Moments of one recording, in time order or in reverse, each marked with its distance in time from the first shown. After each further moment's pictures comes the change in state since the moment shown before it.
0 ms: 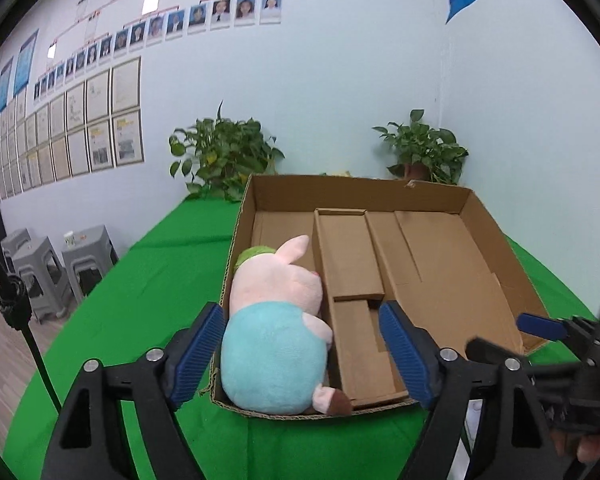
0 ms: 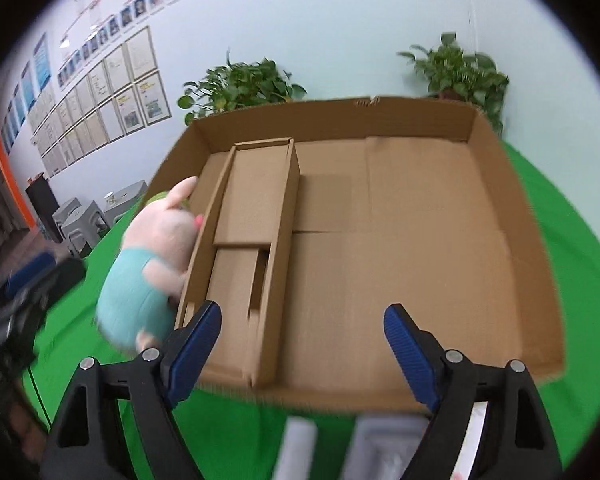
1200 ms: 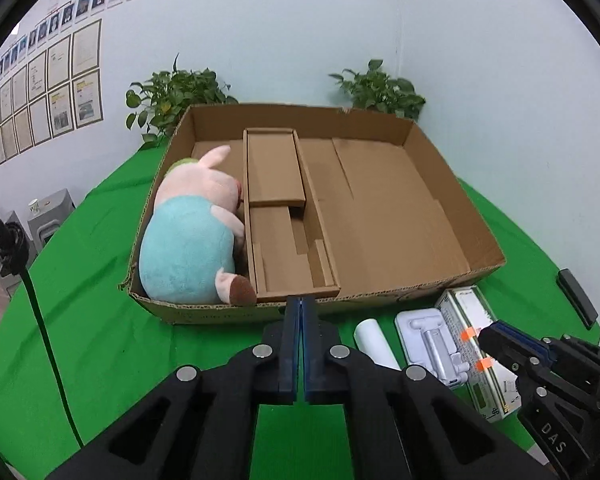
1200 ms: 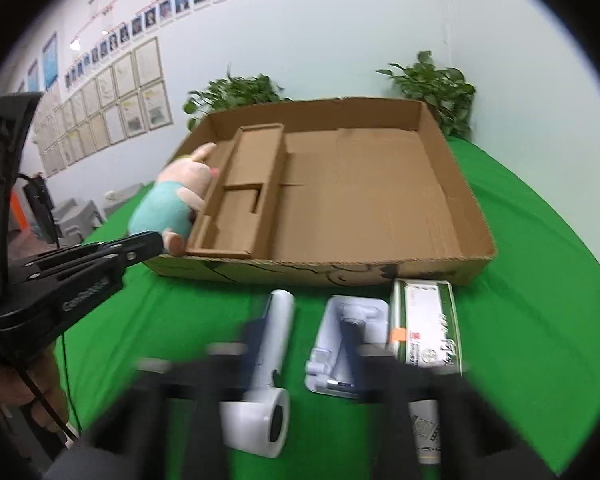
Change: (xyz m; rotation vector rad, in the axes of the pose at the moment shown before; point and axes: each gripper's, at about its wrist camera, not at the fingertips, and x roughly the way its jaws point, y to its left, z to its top) left arm -0.012 -0.055 -0.054 0.004 0.185 -0.146; right arm -0.063 0.000 -0.080 0.037 -0.044 -0.037
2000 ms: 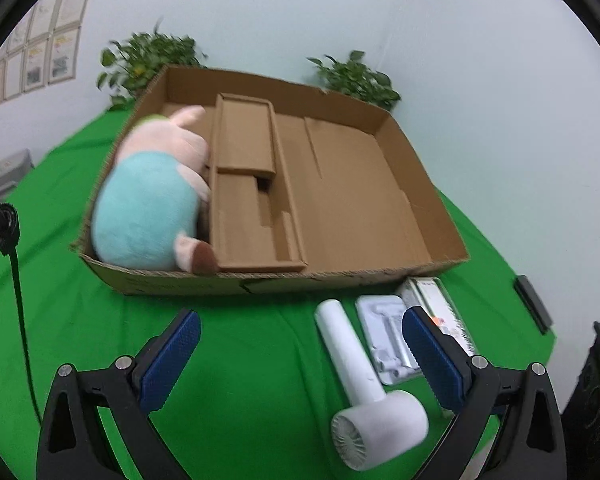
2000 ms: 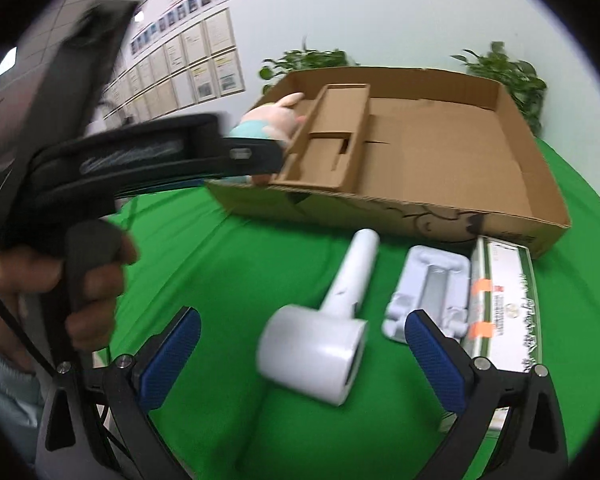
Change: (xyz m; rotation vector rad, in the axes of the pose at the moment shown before) left arm 0.024 0.011 -0.011 -0.099 0.096 -0.221; right arm -0.002 0.035 -0.052 -0.157 0.071 0.233
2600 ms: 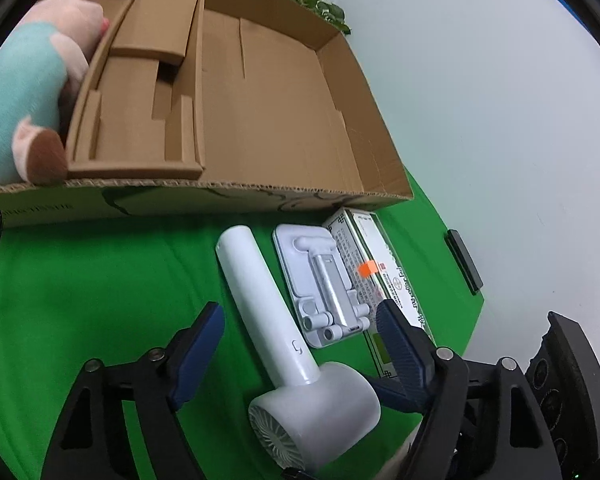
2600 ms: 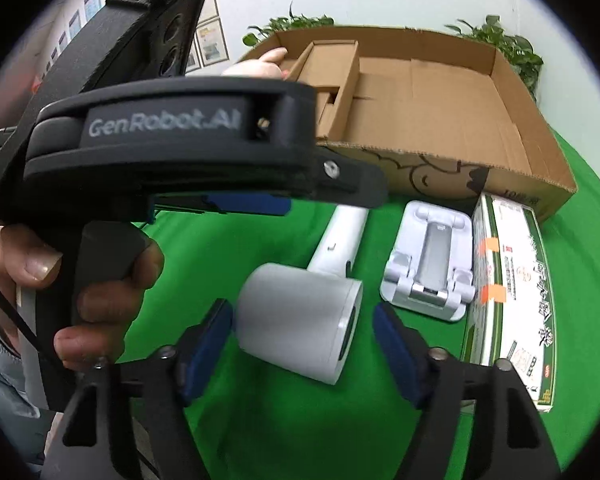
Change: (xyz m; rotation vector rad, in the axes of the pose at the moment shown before) left arm 0.081 -0.011 -0.023 -0.063 0.283 -0.323; right arm 0.020 -0.006 -0.014 0.042 0.134 -0.037
